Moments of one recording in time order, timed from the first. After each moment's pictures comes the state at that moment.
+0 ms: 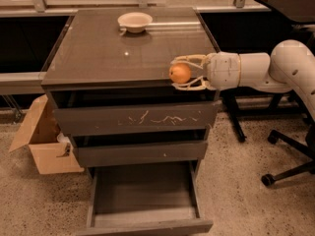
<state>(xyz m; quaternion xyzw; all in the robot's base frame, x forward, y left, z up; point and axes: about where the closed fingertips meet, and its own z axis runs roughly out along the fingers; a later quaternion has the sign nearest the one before) 0.608 -0.076 0.885 -0.71 0.30 0.12 0.63</state>
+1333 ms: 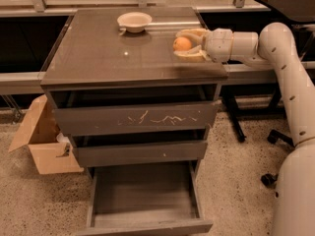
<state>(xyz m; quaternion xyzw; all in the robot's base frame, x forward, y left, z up) 0.748 -0.104 0.893 -0.61 0.43 0.19 0.64</state>
